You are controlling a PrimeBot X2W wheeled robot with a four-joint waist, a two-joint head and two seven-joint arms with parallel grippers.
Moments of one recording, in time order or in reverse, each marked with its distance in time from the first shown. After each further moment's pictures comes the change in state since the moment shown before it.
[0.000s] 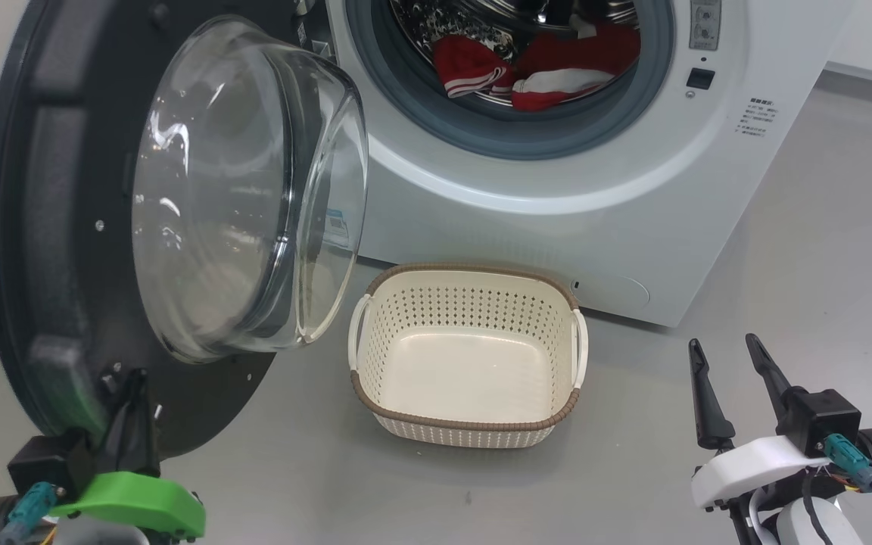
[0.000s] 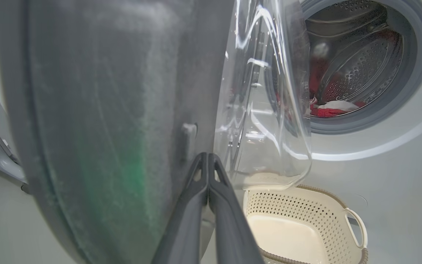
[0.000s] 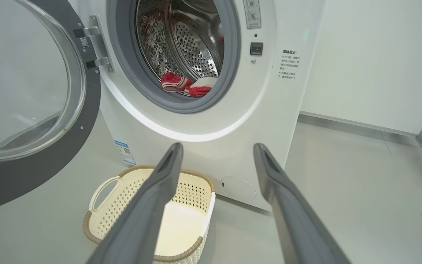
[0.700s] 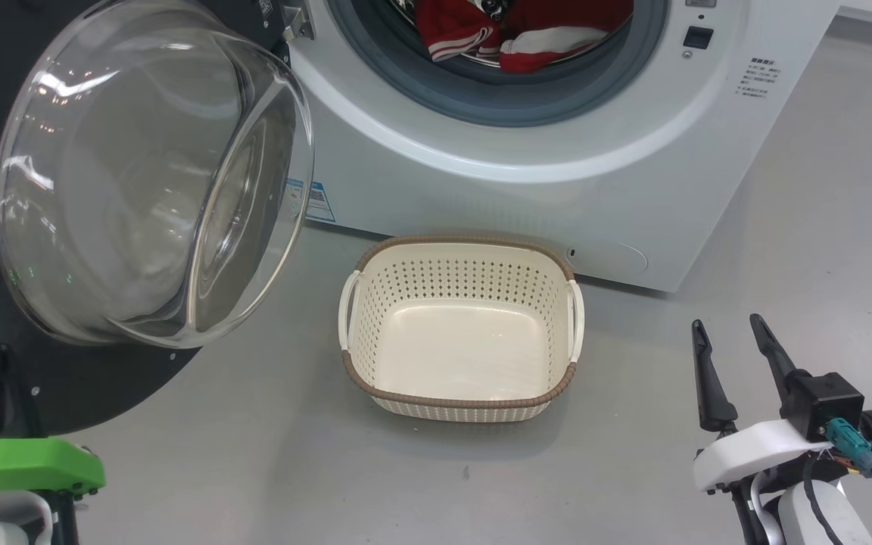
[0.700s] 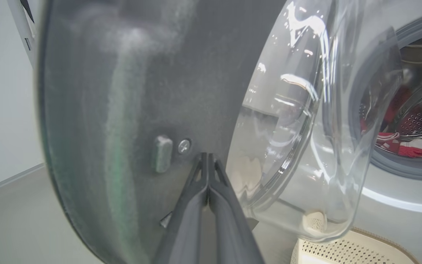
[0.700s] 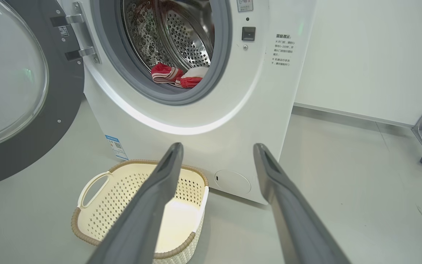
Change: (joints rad) left arm -0.141 0.031 0.205 0.194 -0.065 0.003 -0.084; right arm -0.032 0.000 -0.009 -0.008 -0.026 0.001 0.000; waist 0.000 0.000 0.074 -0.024
